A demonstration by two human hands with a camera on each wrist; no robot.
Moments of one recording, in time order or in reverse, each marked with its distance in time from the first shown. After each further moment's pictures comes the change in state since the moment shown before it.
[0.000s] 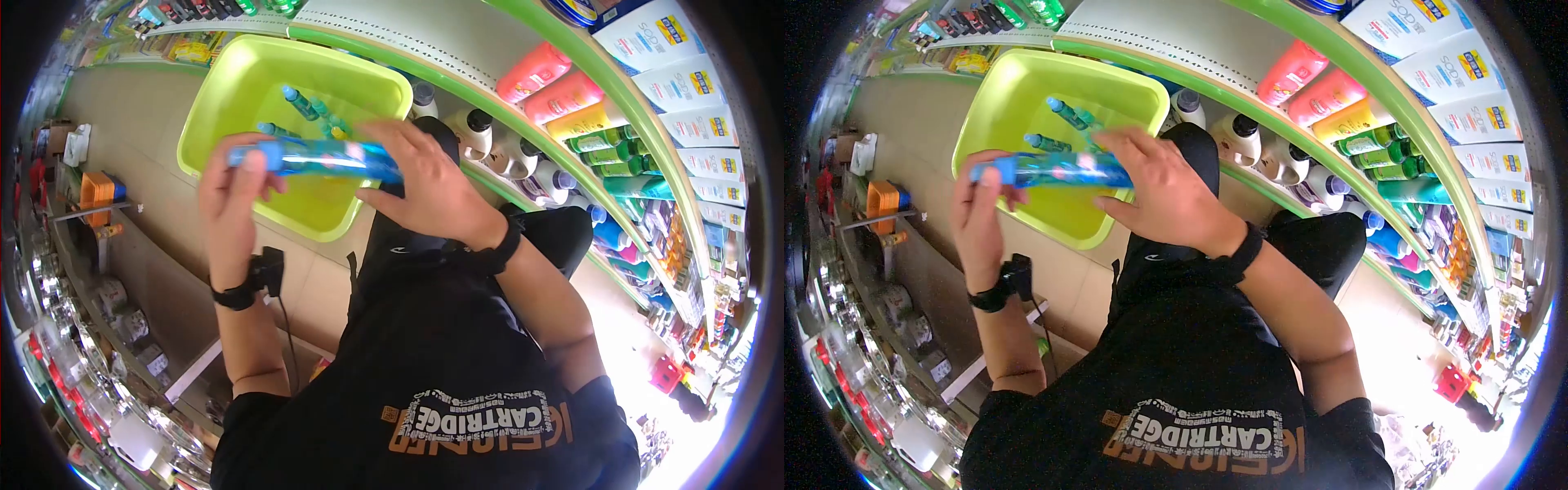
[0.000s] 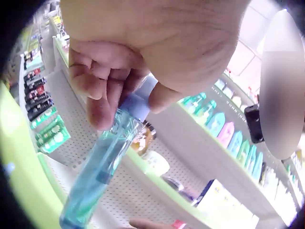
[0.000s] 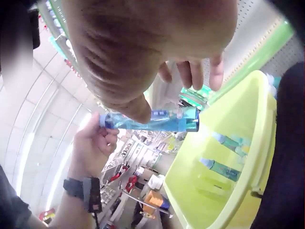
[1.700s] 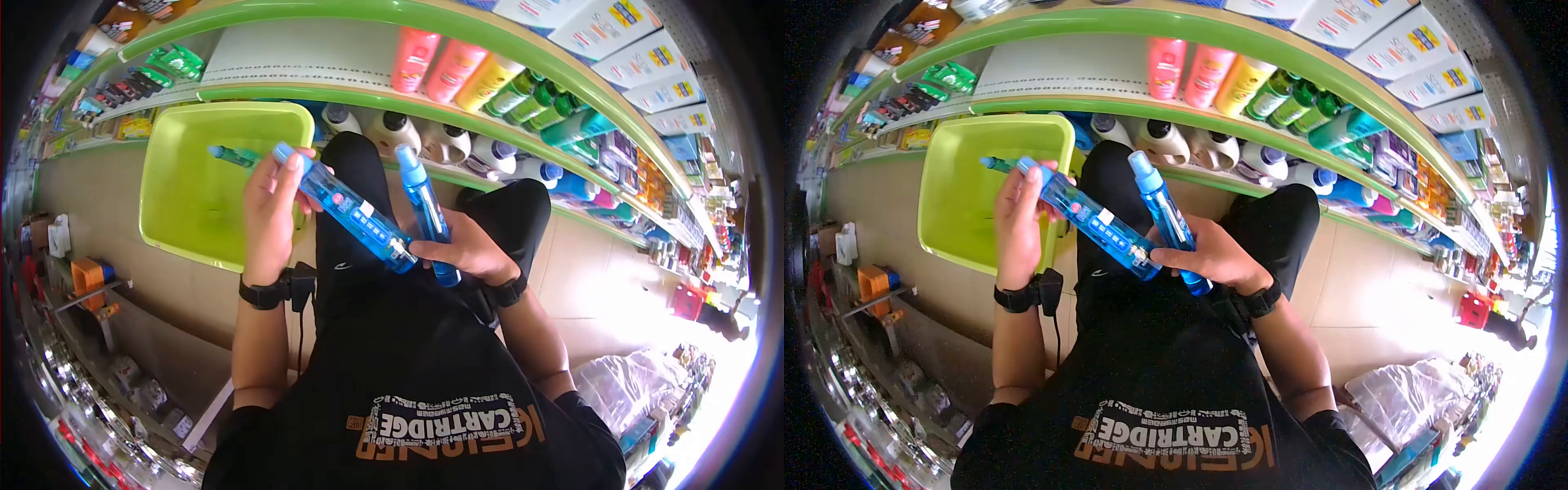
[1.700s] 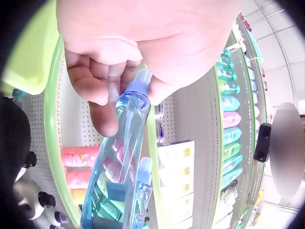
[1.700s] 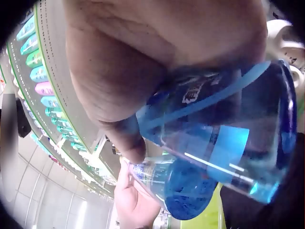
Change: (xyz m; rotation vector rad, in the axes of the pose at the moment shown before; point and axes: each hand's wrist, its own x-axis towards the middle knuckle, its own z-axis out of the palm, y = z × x) left_hand 0.013 -0.011 0.156 -0.242 -0.311 -0.180; right_hand -0.159 0.007 -0.116 0.749 -0.127 0.939
